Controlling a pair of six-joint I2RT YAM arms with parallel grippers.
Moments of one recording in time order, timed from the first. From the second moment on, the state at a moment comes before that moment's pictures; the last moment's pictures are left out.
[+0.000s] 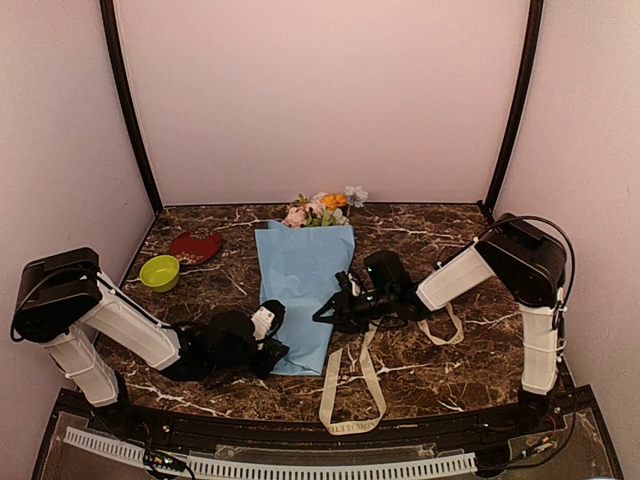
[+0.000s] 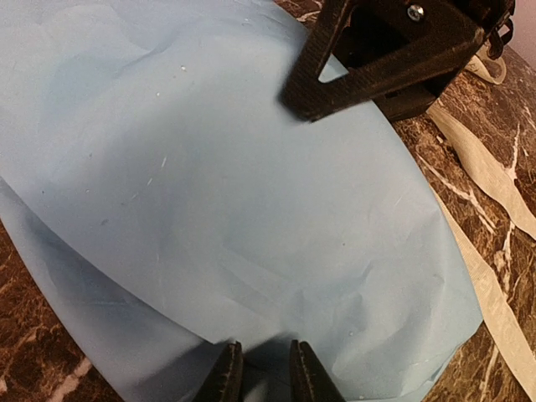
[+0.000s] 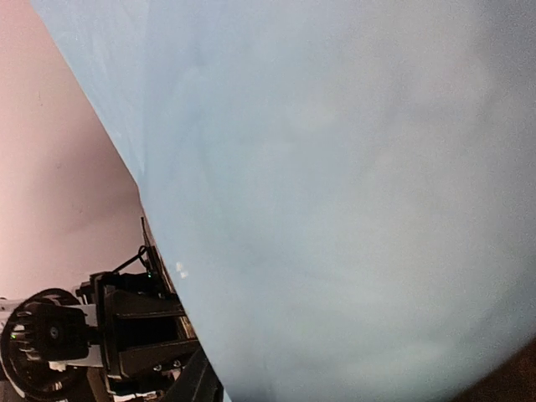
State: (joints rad) left arm -1.05 1.65 0.43 0.52 -0.18 -0.33; right arm 0.79 2.05 0.98 0.44 -0.66 1.03
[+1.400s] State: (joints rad) left arm -1.32 1.76 0.80 0.07 0.38 0.32; right arm 0.79 2.05 1.06 0.23 -0.62 0.91
